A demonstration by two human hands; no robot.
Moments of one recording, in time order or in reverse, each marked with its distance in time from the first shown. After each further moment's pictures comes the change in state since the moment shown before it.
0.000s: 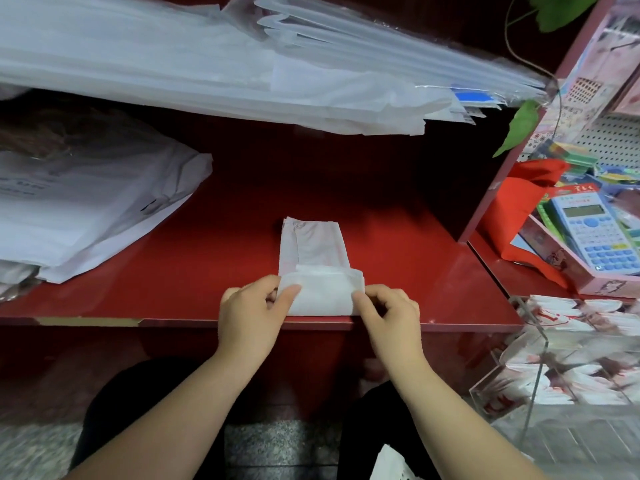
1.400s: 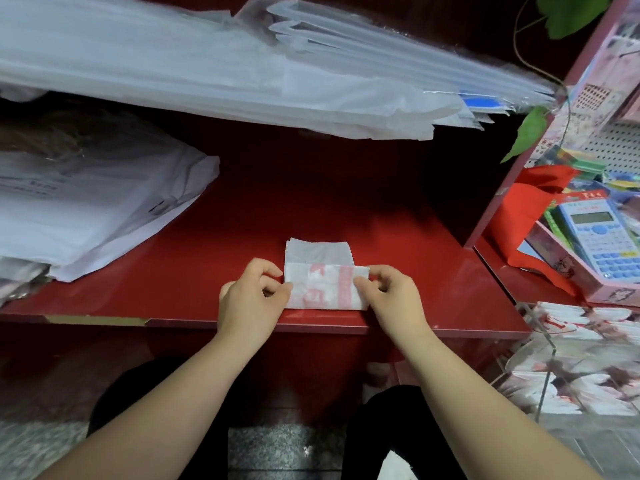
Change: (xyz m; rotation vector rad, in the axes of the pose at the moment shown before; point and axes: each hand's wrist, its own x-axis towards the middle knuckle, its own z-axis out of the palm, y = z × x) left_hand 0.016 0.004 -0.010 -0.046 -0.052 -0.140; right_hand 0.036 -0.003 -0.001 0.036 -0.224 0.179
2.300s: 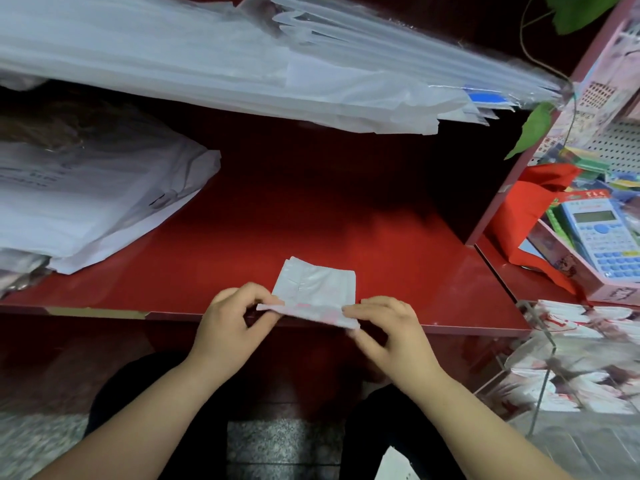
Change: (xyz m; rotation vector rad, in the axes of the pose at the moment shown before) left_hand -0.021 -0.032 -0.018 -0.019 -0.074 0.280; right_hand -0.041 0.024 -0.001 -0.232 -0.023 -0.573
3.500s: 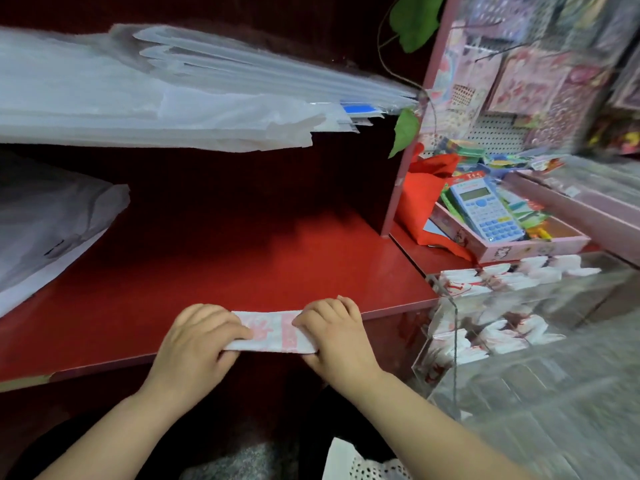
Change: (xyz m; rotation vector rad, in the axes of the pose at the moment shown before) left_hand 0.015 0.019 0.020 0.349 -0.149 0.606; right_hand -0.014 -0.003 -0.008 -0.328 -0.007 0.031
